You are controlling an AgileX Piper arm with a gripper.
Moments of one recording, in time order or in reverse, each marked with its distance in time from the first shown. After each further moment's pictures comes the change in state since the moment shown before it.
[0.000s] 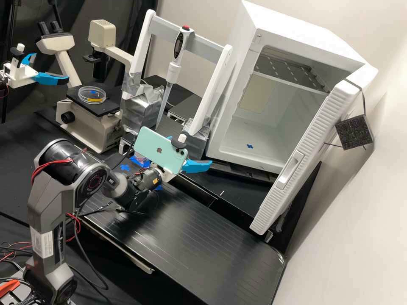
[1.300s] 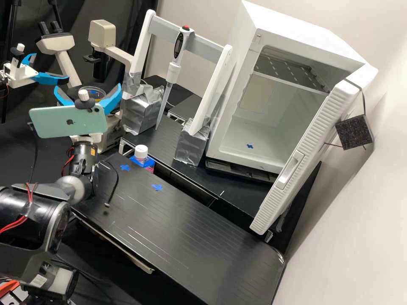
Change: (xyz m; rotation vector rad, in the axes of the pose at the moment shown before) arm -0.111 -0.029 -0.152 -0.104 0.853 -0.226
